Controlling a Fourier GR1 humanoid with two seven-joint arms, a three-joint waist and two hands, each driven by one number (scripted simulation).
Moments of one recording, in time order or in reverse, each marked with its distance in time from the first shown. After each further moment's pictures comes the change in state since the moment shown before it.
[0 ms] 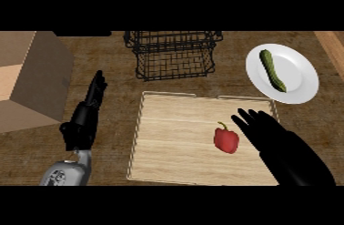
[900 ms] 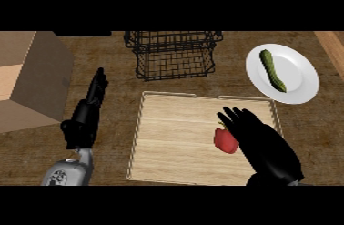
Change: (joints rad) left arm -0.009 -0.041 0.023 -0.036 -0.050 -0.026 0.044; right arm -0.024 0.198 -0.014 0.147 0.161 0.079 -0.070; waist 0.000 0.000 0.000
